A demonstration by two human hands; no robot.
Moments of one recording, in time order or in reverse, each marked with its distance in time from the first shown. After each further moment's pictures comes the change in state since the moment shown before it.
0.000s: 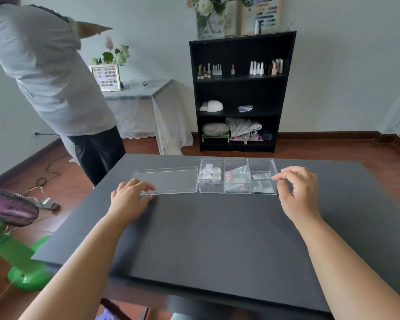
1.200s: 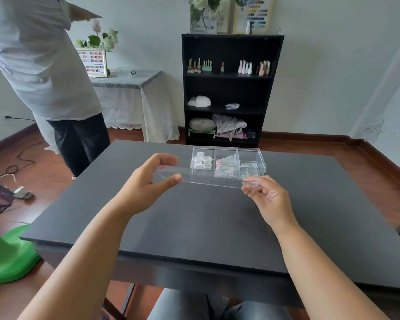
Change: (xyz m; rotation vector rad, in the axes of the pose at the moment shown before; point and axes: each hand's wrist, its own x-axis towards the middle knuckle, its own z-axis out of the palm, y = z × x) left_hand -0.063 0.082 -0.050 -0.738 -0.063 0.321; right_hand -0.052 -0.040 -0.018 0.598 -0.307 0.130
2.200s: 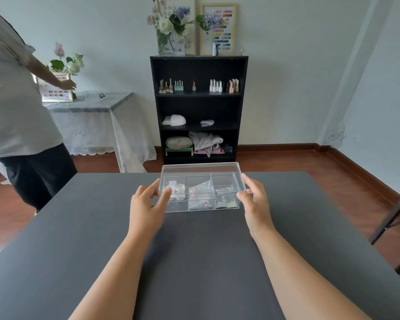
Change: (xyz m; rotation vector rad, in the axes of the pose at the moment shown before) left_hand 0.083 -0.041 0.092 0.022 0.358 -0.113; right_hand 0.061 0.033 -0.013 0.043 0.264 0.237
